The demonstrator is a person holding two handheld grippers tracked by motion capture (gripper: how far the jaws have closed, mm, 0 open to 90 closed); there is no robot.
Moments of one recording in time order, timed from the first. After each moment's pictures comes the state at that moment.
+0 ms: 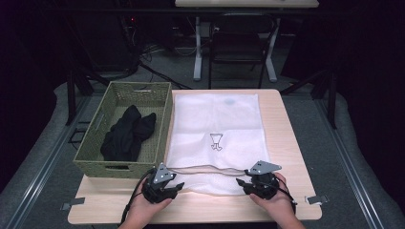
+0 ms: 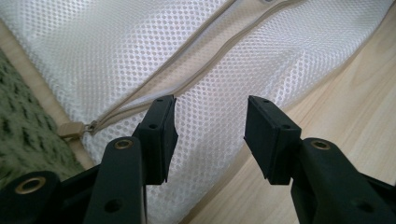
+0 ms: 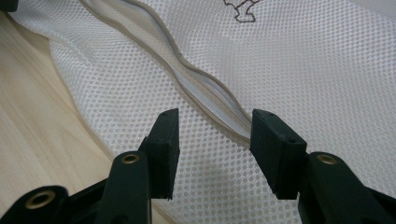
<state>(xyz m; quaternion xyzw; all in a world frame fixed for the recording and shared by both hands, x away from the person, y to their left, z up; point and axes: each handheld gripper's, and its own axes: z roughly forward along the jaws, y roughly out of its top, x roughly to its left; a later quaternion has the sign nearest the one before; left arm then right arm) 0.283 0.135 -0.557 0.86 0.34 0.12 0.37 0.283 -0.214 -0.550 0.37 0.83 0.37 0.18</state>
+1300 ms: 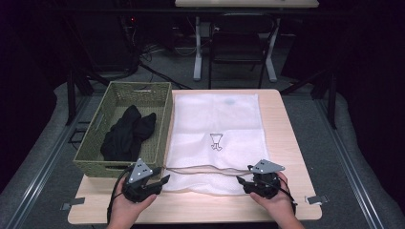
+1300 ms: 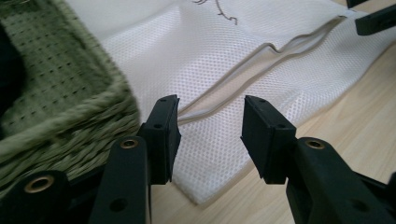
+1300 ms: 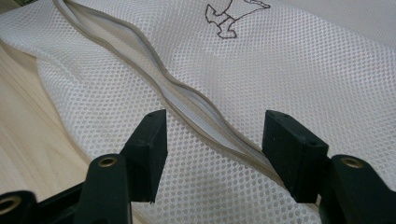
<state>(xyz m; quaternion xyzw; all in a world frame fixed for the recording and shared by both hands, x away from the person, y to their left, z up) 0.265 0.178 -0.510 0.81 0.38 0.17 0.41 0.284 -0.217 -0.547 0.38 0.82 0.38 0.21</state>
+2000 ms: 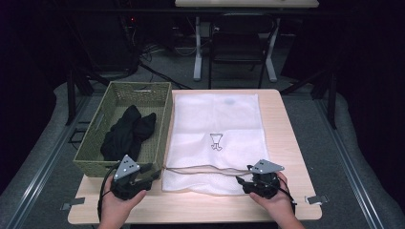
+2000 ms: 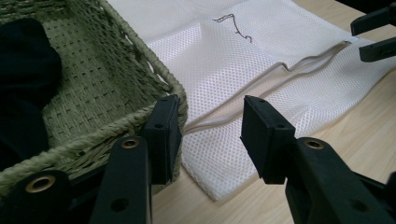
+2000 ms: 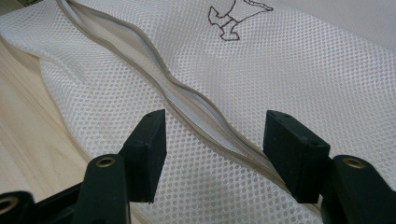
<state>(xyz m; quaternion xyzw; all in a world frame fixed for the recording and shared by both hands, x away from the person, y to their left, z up) 0.266 0.201 -0.497 0.79 0.40 0.17 0.44 0.283 -0.216 -0.547 0.37 0.82 0.38 0.21</state>
